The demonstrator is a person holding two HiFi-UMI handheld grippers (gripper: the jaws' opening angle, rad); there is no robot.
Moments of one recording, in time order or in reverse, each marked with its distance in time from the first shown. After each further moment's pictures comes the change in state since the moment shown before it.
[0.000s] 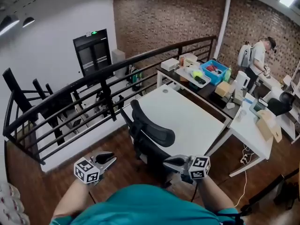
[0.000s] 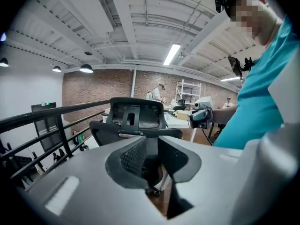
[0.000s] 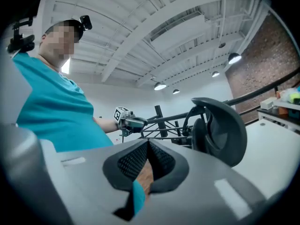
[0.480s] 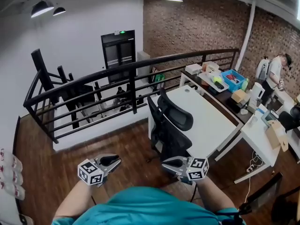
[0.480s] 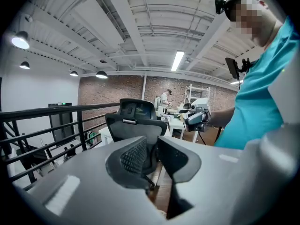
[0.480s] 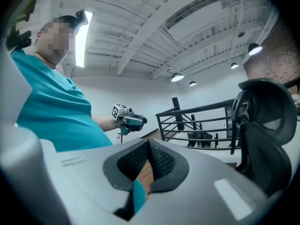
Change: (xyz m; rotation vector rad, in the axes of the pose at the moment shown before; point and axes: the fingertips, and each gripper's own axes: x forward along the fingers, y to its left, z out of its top) left arm -0.165 -0.139 -0.044 -0.026 -0.052 0.145; right arm 0.060 0.175 -0.039 -0.051 0.085 0.165
